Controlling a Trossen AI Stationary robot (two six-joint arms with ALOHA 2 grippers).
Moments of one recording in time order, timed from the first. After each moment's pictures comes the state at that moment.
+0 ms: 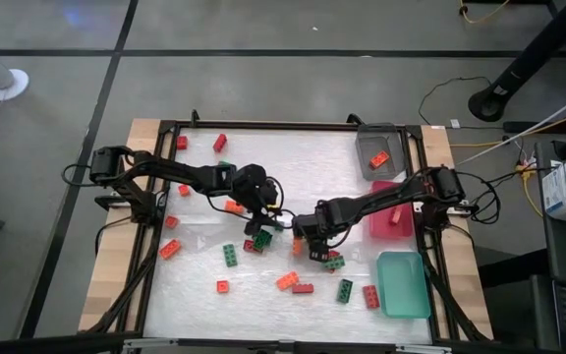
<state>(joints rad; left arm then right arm) 0.12 1.60 0.86 0.04 0.38 0.01 0.19 1.90 1.33 -0.83 0.03 0.35</state>
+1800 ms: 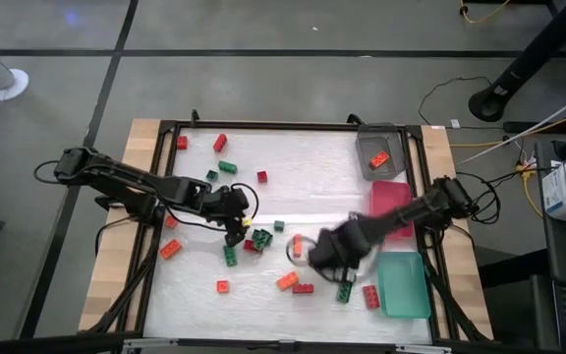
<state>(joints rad) -0.16 1.30 0.86 -0.52 -0.17 -0.57 0.46 1.90 1.78 -1.57 -0.05 0.77</state>
